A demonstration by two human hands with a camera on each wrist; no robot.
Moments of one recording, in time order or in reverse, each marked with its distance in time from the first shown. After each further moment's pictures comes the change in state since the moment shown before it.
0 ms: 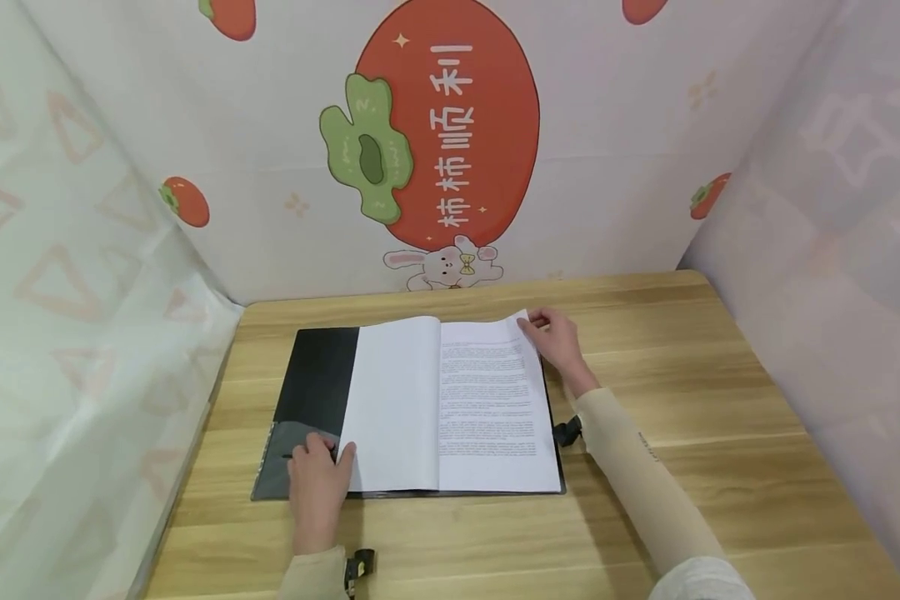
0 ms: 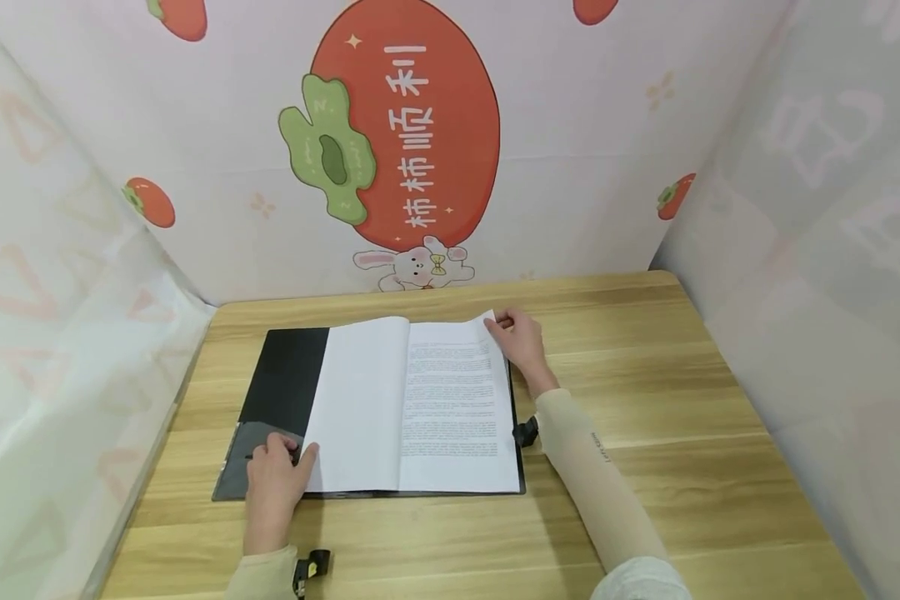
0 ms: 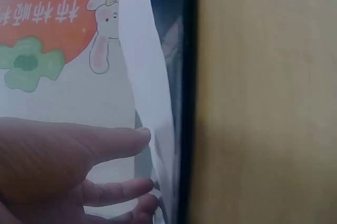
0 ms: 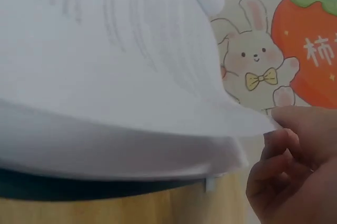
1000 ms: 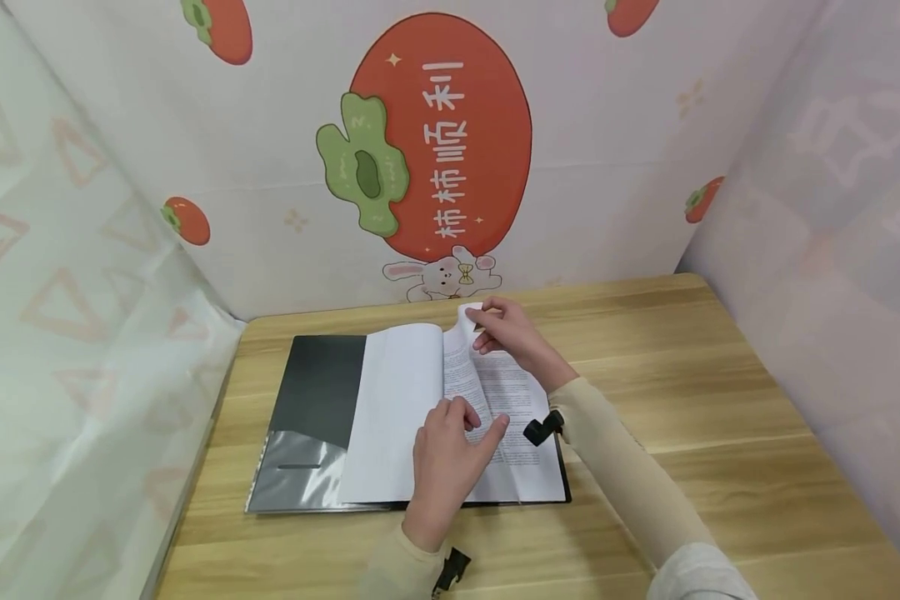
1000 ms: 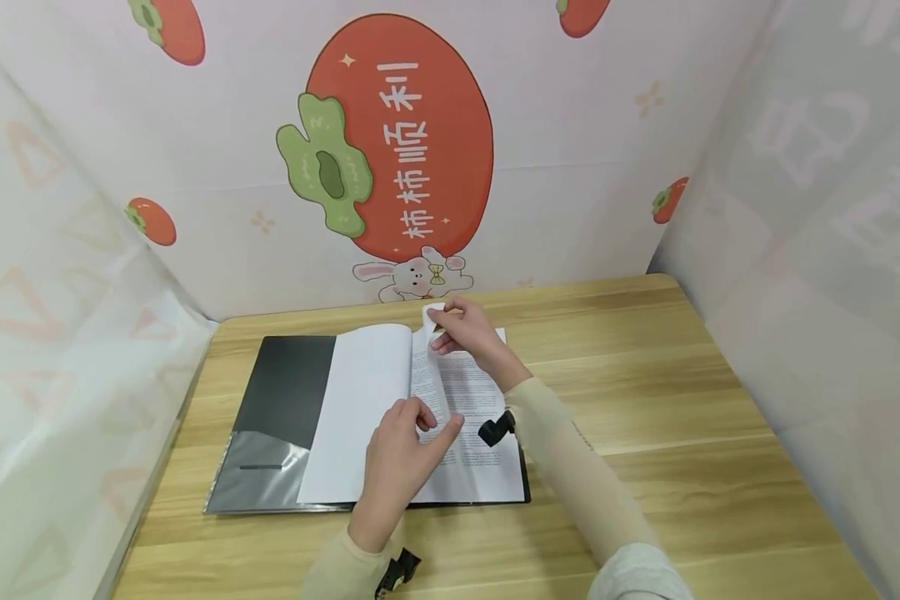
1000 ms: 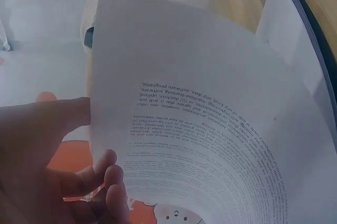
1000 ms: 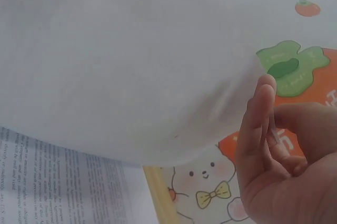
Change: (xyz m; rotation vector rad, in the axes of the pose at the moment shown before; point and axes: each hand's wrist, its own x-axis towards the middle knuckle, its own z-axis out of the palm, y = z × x) left_hand -0.059 0.159 0.037 -0.132 -0.013 0.562; right_hand -0.007 -0.097 0.015 0.563 -0.353 0.111
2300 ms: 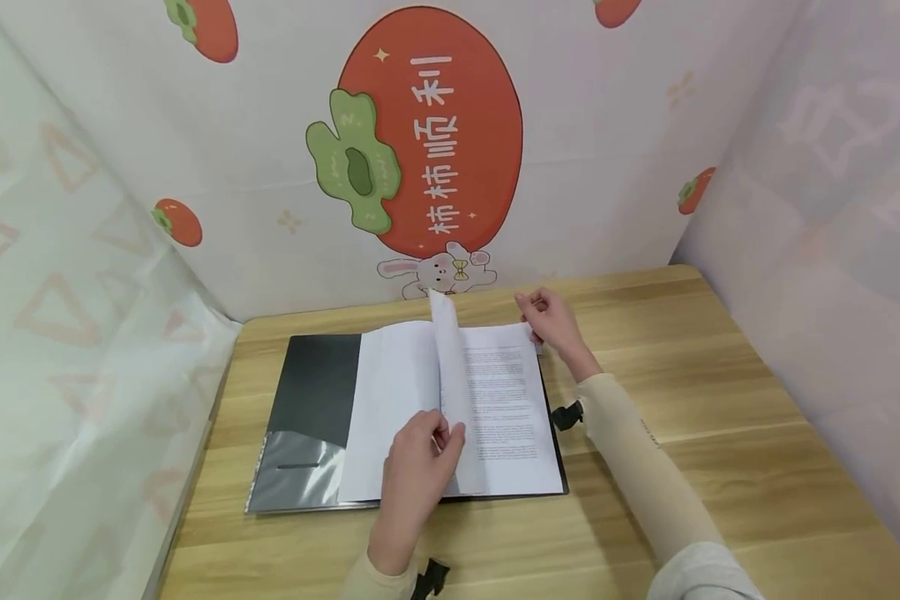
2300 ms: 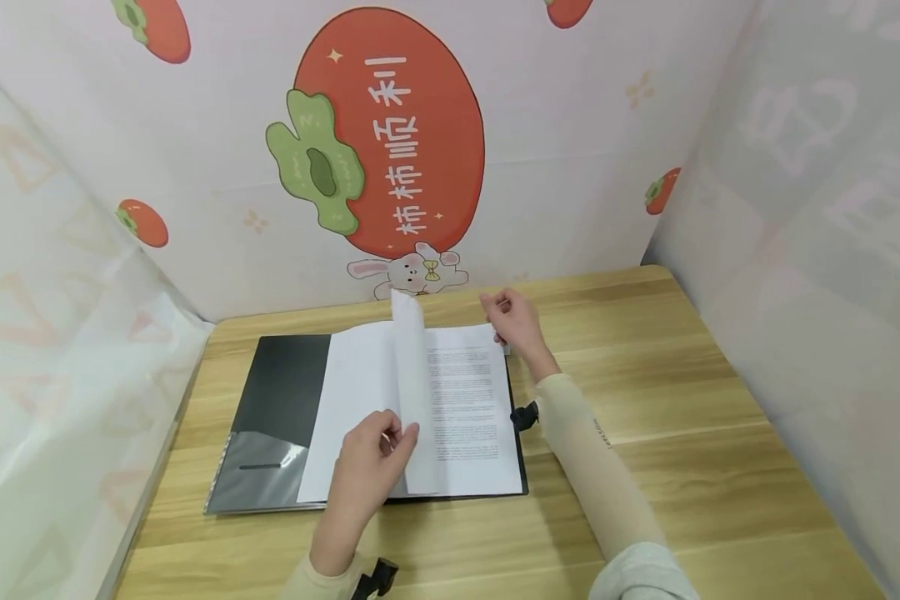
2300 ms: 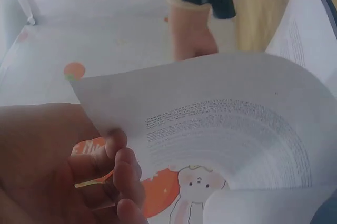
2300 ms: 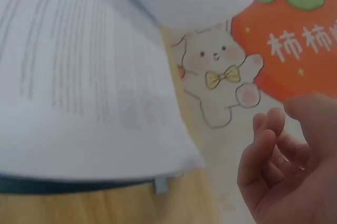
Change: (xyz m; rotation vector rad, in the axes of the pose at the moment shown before) left_hand -0.015 -0.011 -0.036 -0.125 -0.054 -0.057; right_hand 0.003 0.041 -0.076 -0.402 0.293 -0.125
